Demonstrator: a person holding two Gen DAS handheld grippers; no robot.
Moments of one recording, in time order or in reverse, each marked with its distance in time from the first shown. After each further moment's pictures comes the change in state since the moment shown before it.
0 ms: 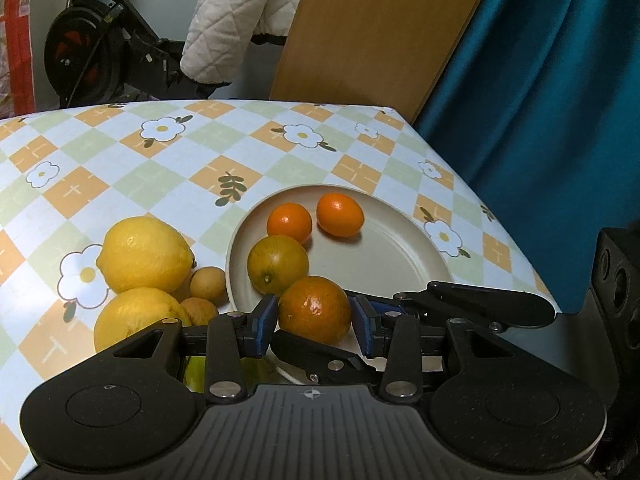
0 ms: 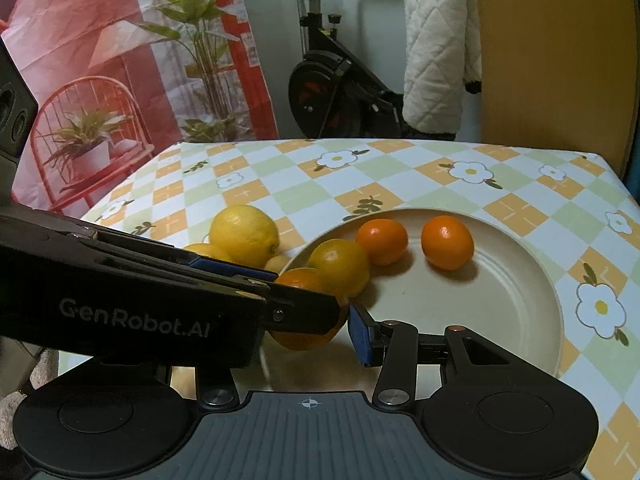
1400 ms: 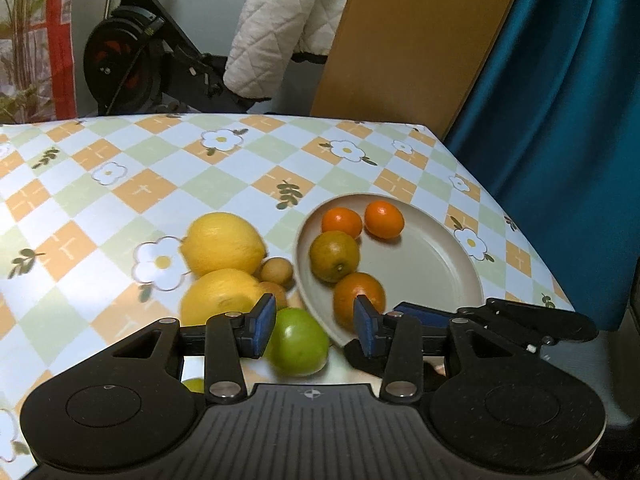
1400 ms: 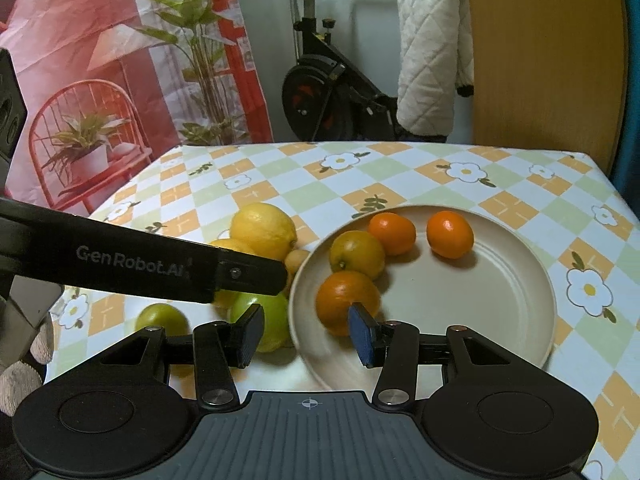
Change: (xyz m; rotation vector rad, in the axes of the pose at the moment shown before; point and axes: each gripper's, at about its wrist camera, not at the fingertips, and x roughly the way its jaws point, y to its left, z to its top) left arm -0.054 0.021 -0.016 -0.026 -0.049 0.099; right arm -0.030 0.028 -0.012 0.008 -0.028 -0.023
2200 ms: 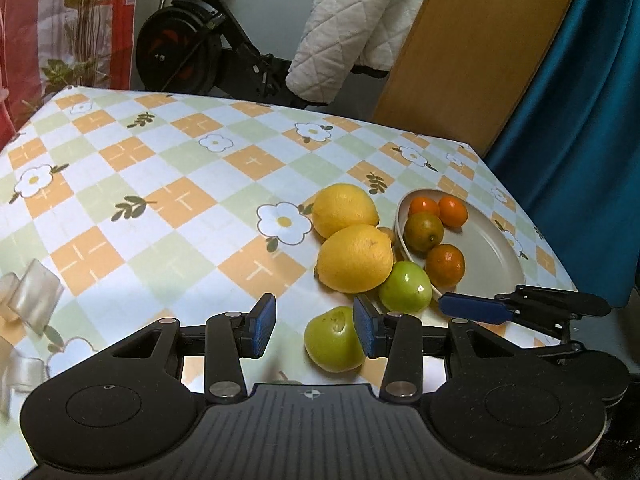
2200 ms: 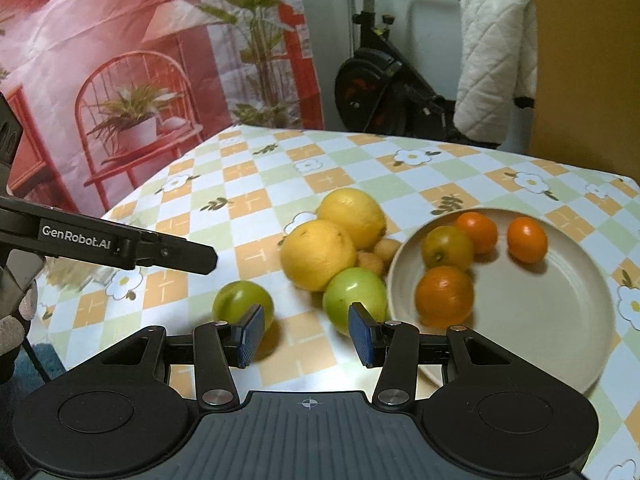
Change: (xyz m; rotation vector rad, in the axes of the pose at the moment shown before) left arm -0.047 0.076 -0.038 -0.106 -0.028 0.039; right arm 0.005 0.057 -0.005 -0.117 0.050 0.101
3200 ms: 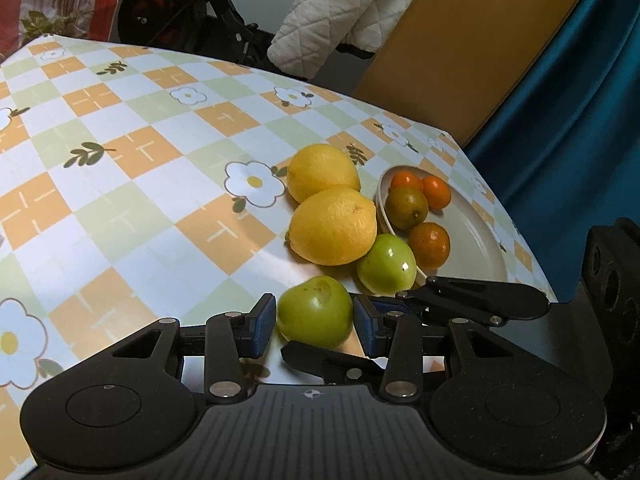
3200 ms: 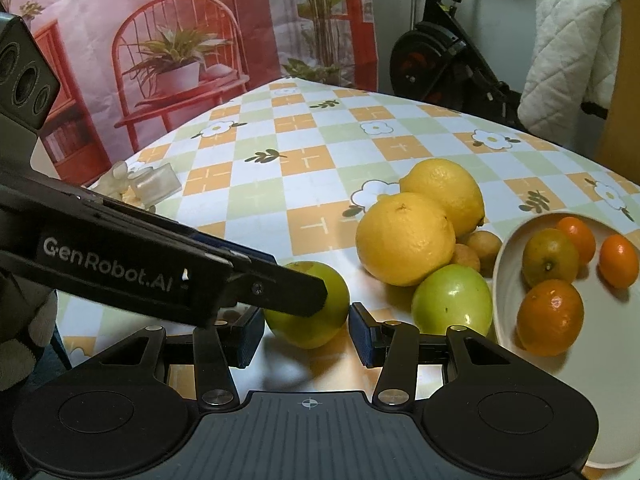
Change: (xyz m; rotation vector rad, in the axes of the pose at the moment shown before) left arm 0.035 0.005 -0.018 -0.072 0.048 -0.120; right arm 0.056 0.033 0.001 -0.125 0.100 0.075
